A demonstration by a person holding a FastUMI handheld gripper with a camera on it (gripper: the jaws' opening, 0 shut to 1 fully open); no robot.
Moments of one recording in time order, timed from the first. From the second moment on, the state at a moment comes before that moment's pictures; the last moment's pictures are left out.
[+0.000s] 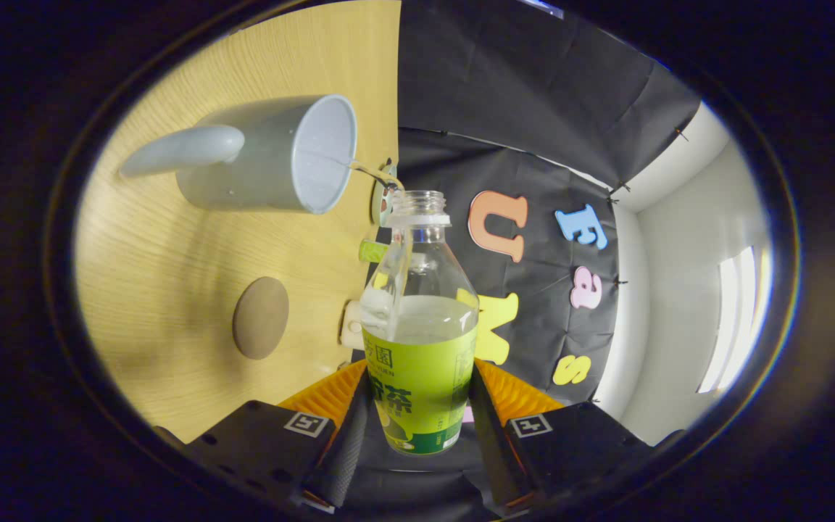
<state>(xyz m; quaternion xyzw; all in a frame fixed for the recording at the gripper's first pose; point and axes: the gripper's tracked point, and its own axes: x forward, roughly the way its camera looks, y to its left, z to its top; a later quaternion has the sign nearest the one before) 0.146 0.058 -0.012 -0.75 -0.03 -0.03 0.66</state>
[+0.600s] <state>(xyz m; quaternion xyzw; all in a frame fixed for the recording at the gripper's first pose) 0.147 0.062 -0.002 -0.76 -0.04 -0.04 0.64</state>
